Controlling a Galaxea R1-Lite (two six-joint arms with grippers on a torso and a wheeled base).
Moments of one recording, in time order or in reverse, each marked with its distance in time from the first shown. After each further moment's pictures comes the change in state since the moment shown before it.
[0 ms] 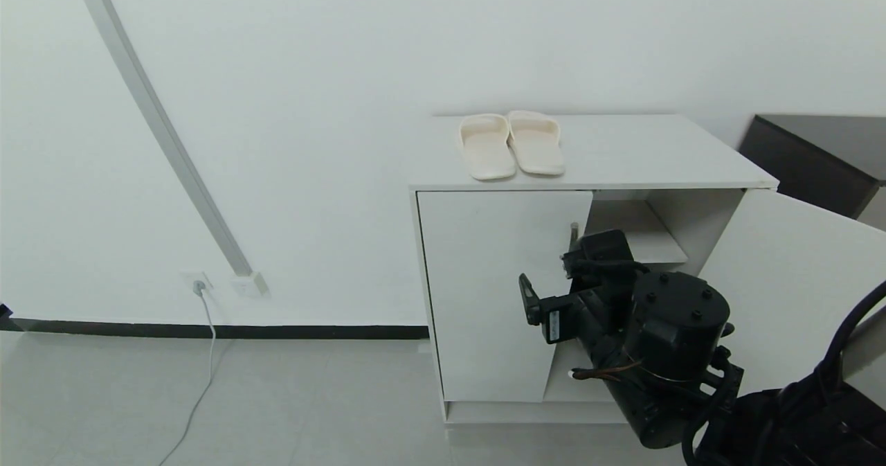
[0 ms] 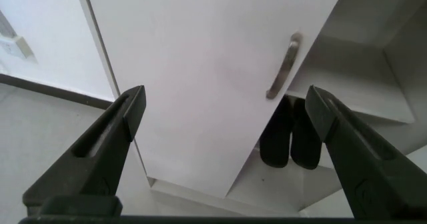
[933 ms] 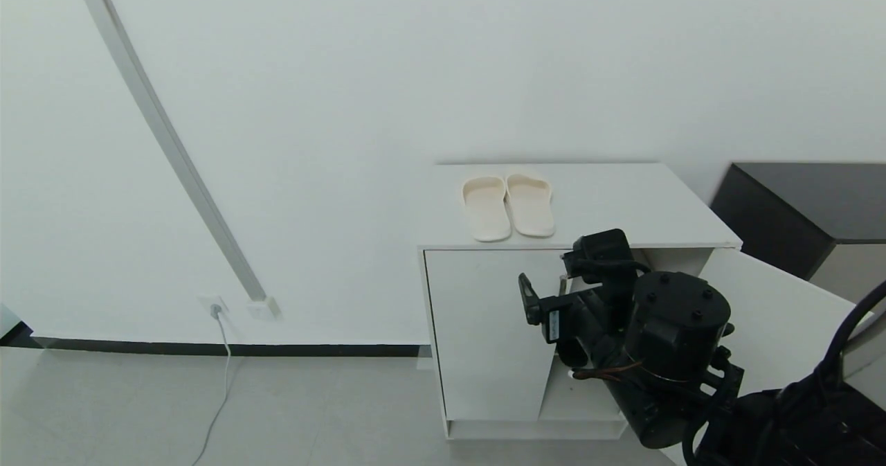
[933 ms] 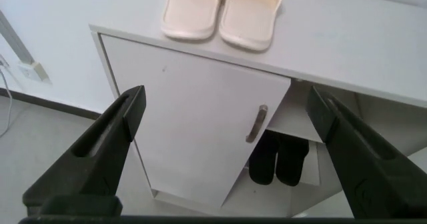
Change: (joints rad) left arm 0.000 0.000 0.000 0.000 0.001 0.000; right arm 0.001 0.000 0.000 -0.005 0.001 0.000
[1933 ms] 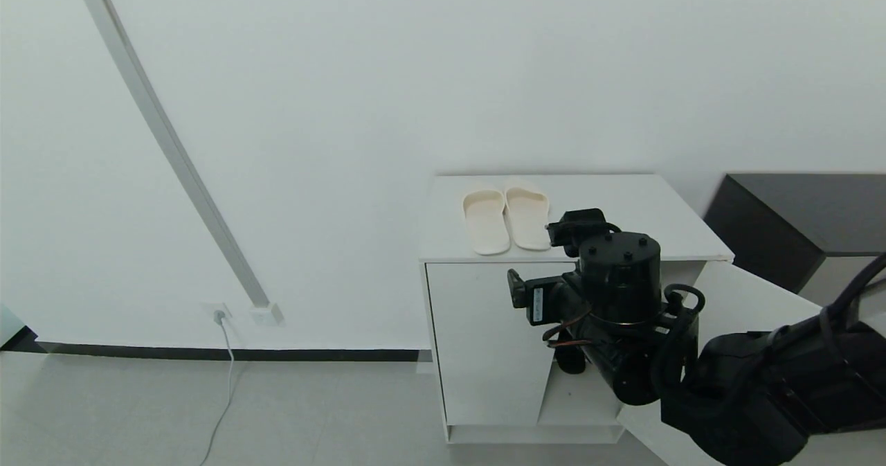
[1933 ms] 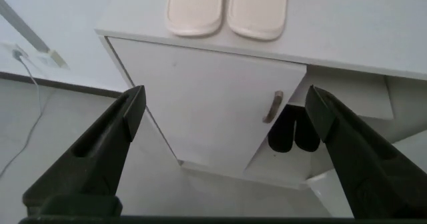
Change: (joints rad) left arm 0.000 0.000 0.000 0.002 -0.010 0.007; right arm -0.023 -0.011 -0.239 0.472 0.019 0.241
